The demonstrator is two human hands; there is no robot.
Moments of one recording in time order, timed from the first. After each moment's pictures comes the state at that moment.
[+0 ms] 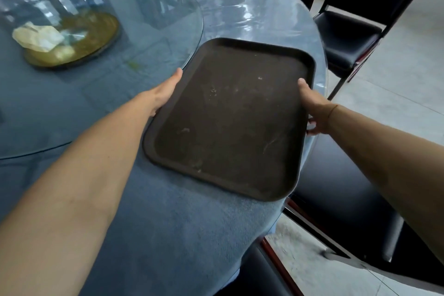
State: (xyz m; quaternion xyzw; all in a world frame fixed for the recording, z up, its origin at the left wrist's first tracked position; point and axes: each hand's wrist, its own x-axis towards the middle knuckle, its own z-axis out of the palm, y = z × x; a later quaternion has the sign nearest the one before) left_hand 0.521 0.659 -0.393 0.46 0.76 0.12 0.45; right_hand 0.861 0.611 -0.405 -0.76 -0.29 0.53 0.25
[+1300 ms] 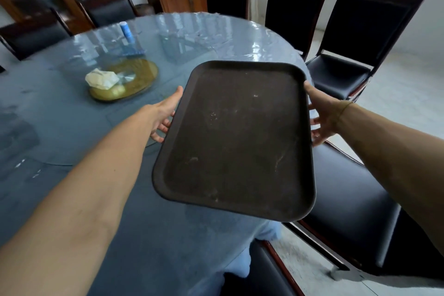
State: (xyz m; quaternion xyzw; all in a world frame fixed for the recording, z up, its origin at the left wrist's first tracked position) left_hand 0.486 0.564 -0.242 0.40 0.78 0.10 0.47; right_hand 0.852 0.546 -0.244 -0.71 -0.27 0.60 0.25
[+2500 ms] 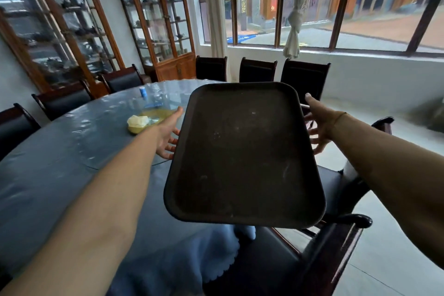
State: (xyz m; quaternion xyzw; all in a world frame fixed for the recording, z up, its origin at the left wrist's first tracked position) left_hand 0.408 0.232 -0.046 0.43 0.68 0.21 0.55; right_hand 0.791 0.175 -0.038 -0.70 -0.26 0.55 0.37
